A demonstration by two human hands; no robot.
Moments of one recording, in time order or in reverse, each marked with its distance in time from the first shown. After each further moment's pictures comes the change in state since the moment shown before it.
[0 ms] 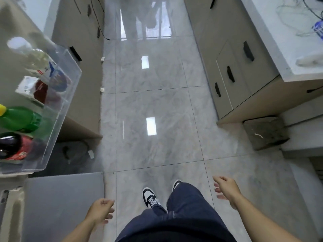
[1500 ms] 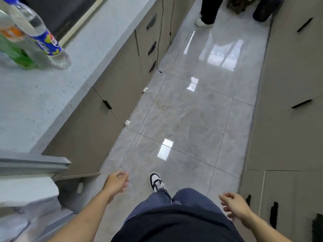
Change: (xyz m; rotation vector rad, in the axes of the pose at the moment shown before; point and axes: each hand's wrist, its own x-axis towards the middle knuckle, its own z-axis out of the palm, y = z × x) left_hand 0.172 0.564 -0.069 -0.508 0.155 0.035; right_hand 0.283 -0.634 0.006 -0.566 -0.287 -0.157
